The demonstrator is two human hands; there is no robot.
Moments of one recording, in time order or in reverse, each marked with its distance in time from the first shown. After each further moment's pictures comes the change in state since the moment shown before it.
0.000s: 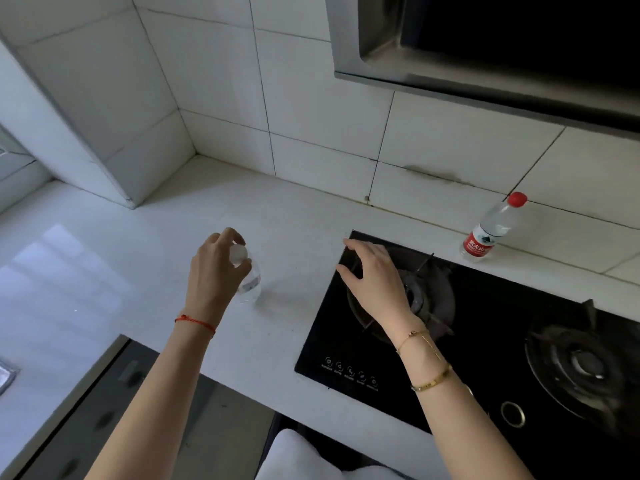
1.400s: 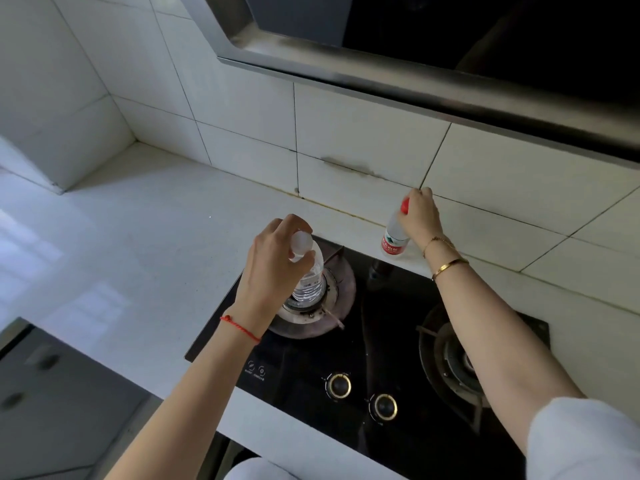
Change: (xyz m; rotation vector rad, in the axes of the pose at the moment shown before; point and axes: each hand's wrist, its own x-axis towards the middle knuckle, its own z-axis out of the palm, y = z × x) left_hand -0.068 0.280 0.110 -0.238 -0.069 0.165; right_hand 0.085 0.265 -0.169 -0.239 0.101 0.306
